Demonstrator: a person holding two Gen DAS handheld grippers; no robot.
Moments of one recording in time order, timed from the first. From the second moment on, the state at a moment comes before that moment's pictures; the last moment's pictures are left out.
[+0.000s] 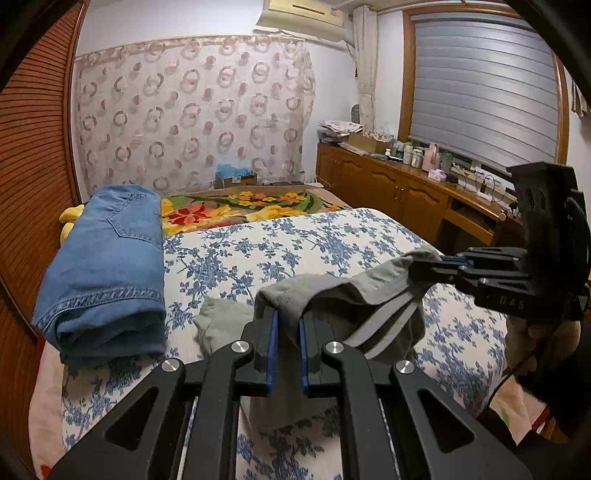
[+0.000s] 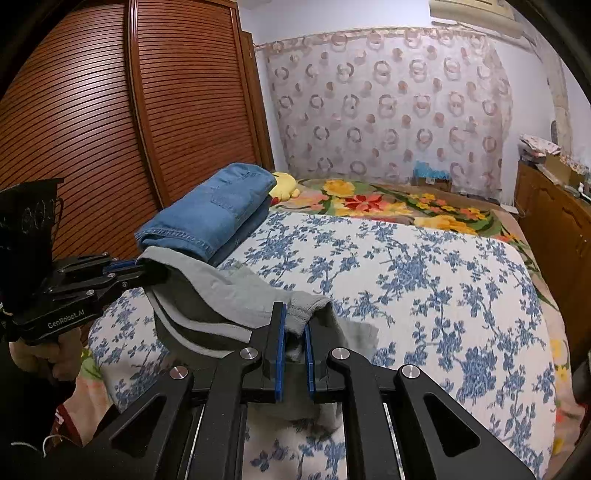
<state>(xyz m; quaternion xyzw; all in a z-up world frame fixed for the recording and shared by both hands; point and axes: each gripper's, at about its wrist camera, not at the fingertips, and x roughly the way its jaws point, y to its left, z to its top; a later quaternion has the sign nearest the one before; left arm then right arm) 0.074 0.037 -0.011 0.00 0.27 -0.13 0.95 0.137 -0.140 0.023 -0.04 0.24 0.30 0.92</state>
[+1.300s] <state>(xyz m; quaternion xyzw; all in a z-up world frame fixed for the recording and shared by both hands) 0.092 0.060 -0.059 -0.02 0.33 -0.09 0.94 0.193 -0.106 -0.006 -0.04 0.30 0.28 0.91</state>
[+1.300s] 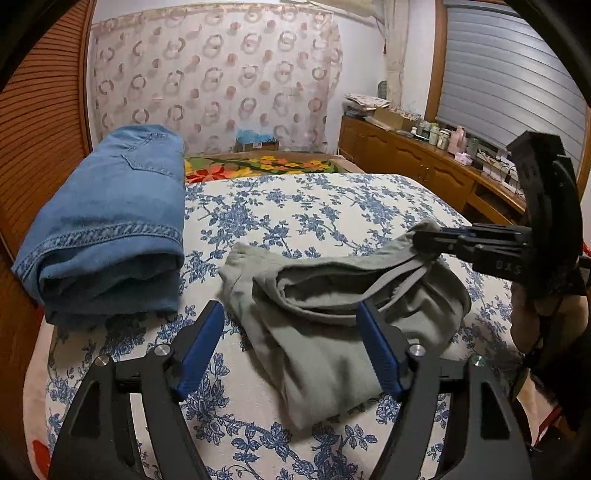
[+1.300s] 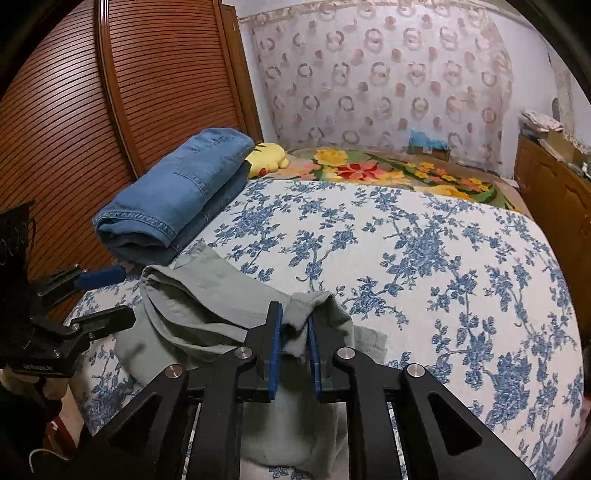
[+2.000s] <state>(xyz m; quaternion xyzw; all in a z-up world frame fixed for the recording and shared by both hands) 0.092 0.060 -0.068 -0.01 0.34 -0.09 0.94 0.209 -0.111 -0.021 -0.09 0.33 0.30 0.89</state>
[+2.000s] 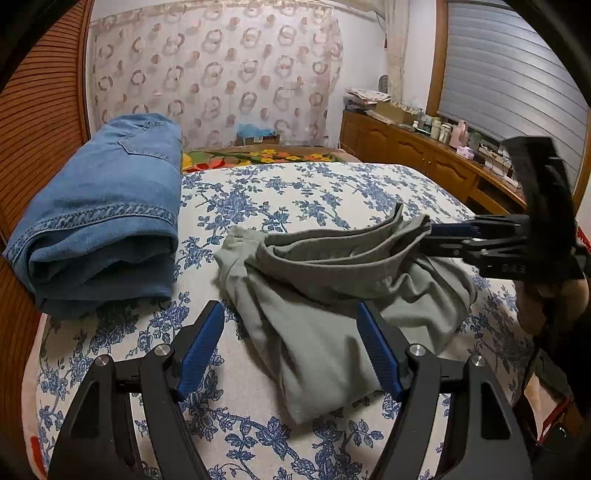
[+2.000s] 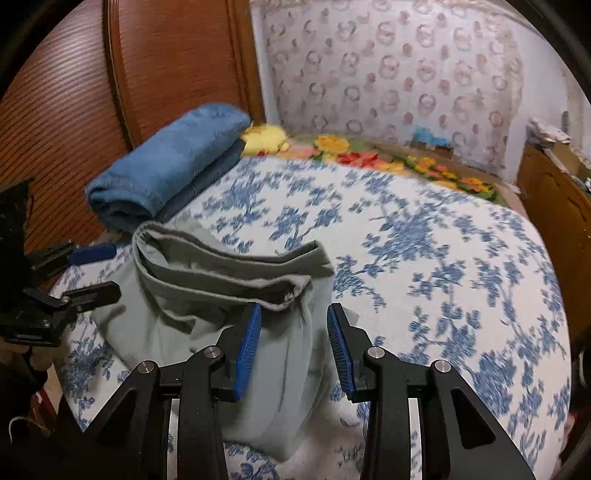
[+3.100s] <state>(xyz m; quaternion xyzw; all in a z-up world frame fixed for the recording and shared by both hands) 0.143 0.063 -0.067 -0.01 0.37 -0.08 0.93 0.259 -0.104 -0.022 -0.06 0.34 0.27 0.90</state>
